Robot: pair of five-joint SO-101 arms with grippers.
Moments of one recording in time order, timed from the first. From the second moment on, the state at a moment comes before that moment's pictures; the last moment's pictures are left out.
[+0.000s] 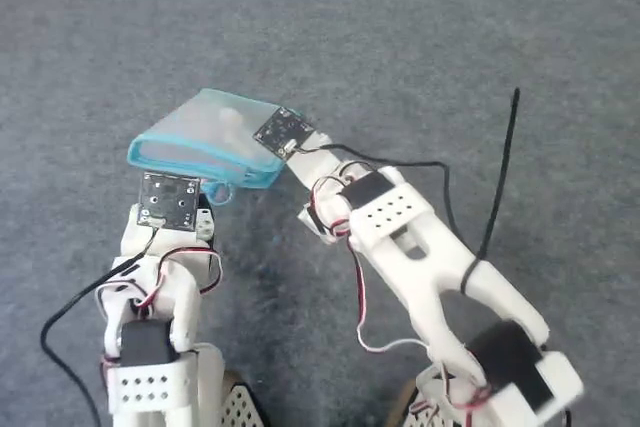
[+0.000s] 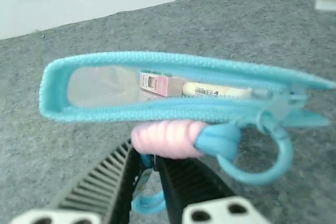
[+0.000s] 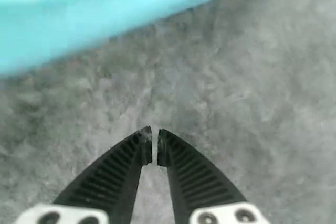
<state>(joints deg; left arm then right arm) -11.0 -89.5 82.6 49.5 -8.7 -36.7 -10.7 32.0 49.6 16.7</state>
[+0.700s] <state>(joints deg) -11.0 -89.5 82.6 49.5 -8.8 -48.7 -29.9 42.5 38.5 23.8</state>
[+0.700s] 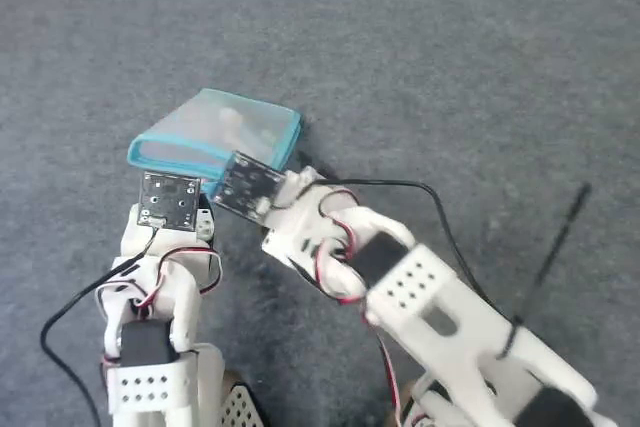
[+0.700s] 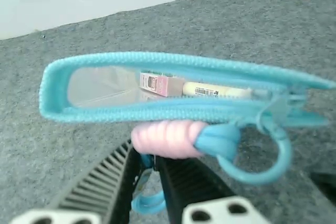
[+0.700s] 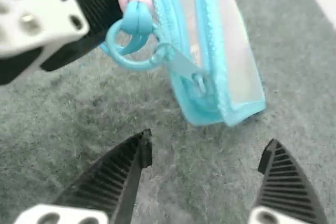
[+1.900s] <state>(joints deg) -10.8 -89.5 82.6 49.5 -8.8 -41.6 -13.5 29.2 37.7 22.6</state>
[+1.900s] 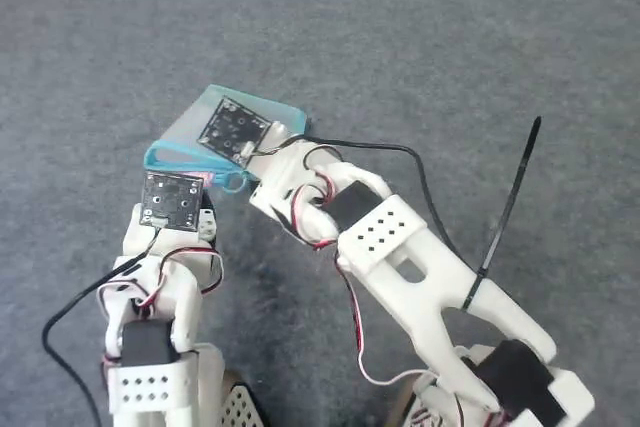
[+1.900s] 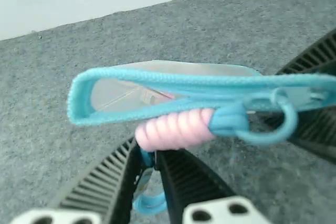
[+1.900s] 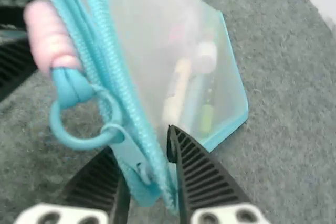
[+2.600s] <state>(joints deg) -15.6 -89.4 82.5 49.5 -7.8 -24.4 -14.9 36.2 39.6 26.1</state>
